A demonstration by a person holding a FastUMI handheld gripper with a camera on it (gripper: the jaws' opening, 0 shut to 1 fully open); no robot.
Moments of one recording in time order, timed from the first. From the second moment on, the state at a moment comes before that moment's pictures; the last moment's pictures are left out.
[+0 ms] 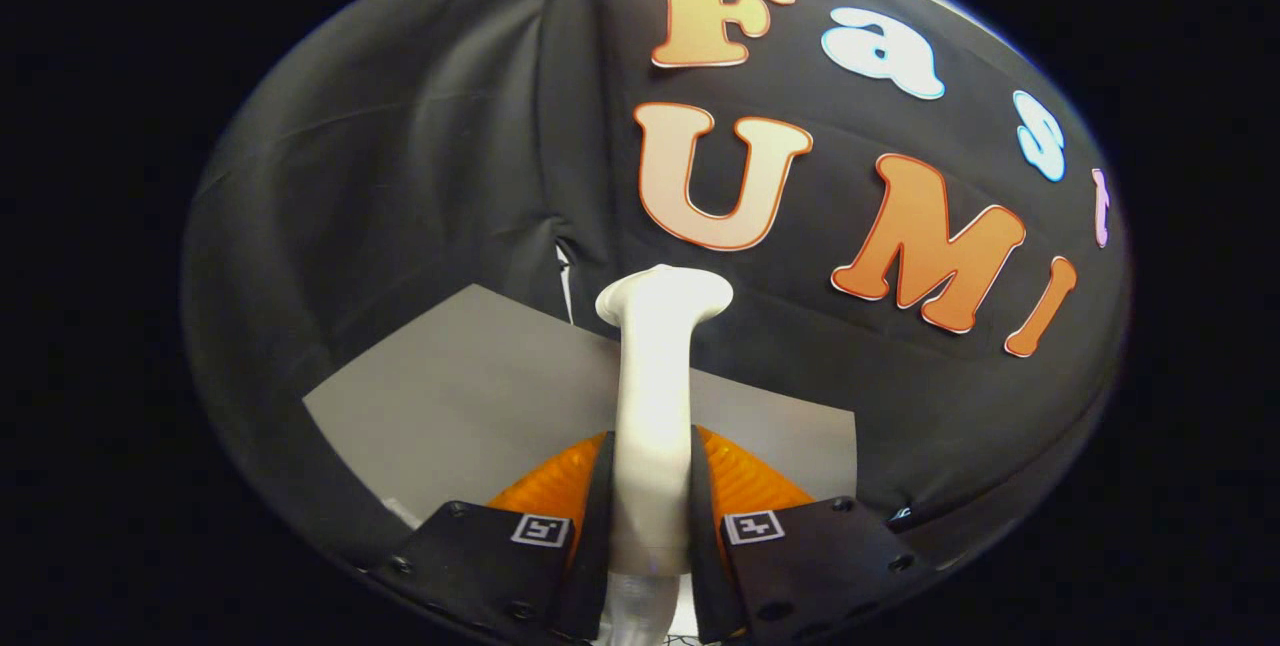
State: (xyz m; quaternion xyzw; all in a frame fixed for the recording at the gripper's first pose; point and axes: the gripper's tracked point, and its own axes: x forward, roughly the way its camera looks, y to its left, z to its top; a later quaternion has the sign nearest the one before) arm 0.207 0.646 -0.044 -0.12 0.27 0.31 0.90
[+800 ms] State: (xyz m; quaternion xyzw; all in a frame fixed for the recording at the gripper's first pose) arm -0.009 0.493 0.079 -0.04 0.09 0.45 0.89
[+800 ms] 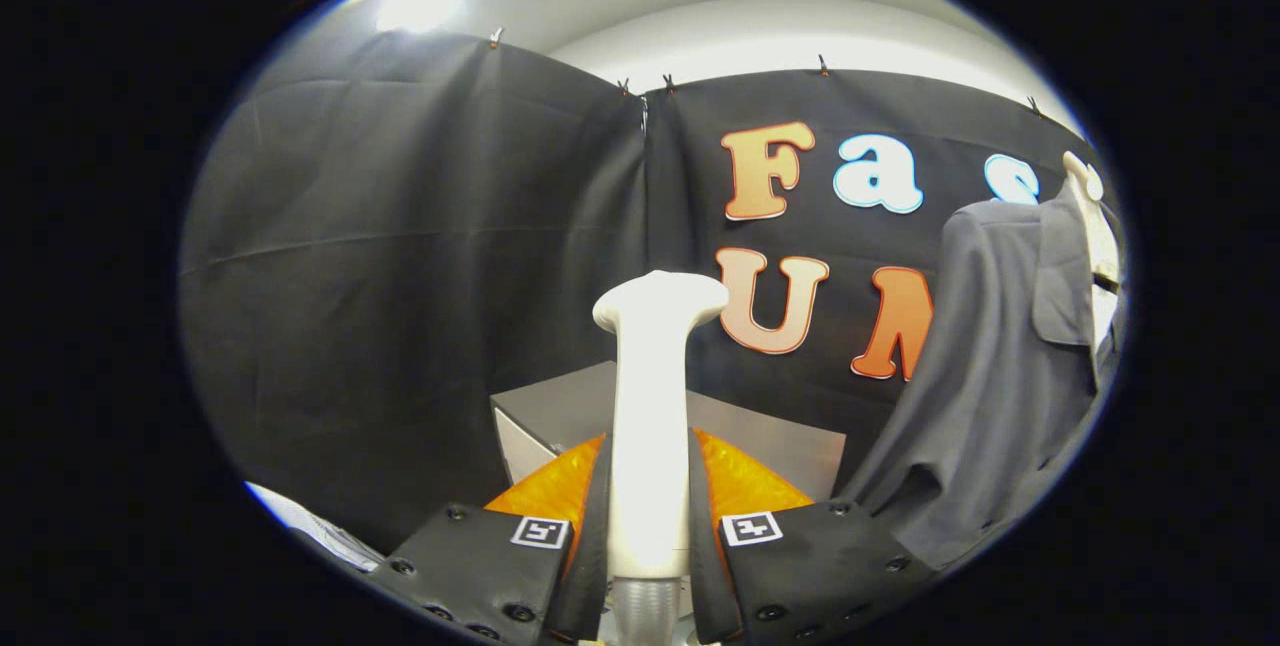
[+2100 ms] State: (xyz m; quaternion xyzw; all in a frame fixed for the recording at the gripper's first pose) arm -0.005 0.173 0.062 0.04 0.02 0.24 0.97
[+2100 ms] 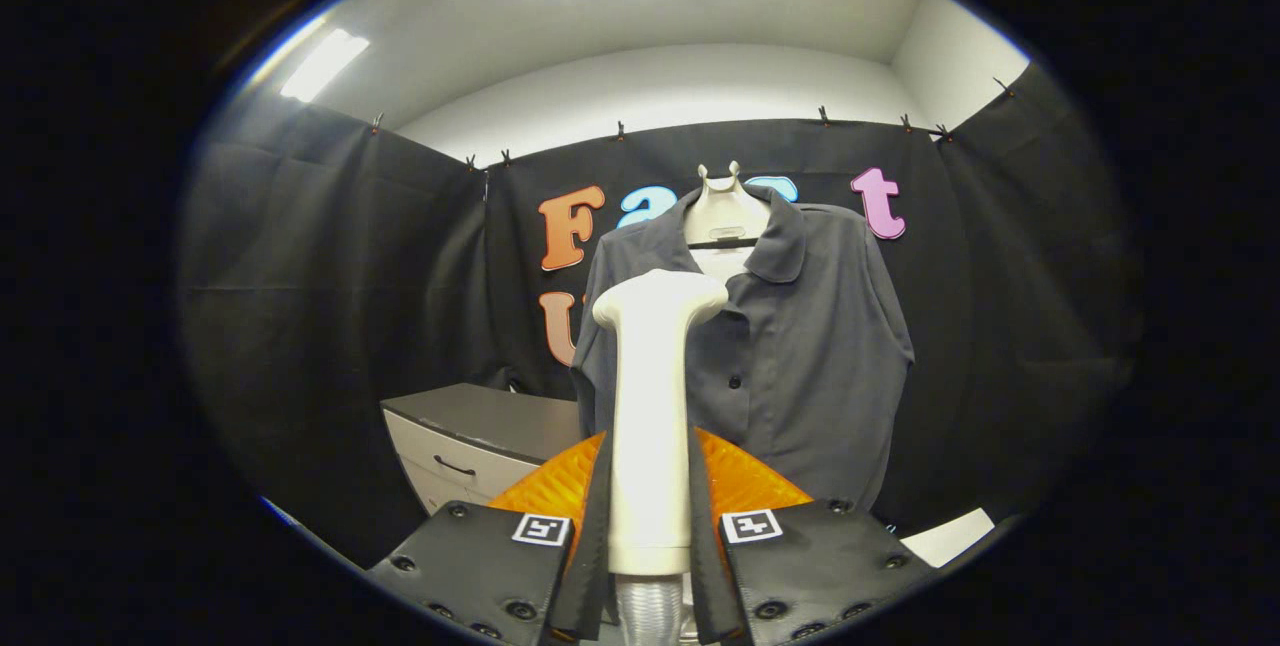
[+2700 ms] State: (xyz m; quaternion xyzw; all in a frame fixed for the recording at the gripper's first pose) arm 0.039 0.224 0.033 0.02 0.01 0.22 0.98
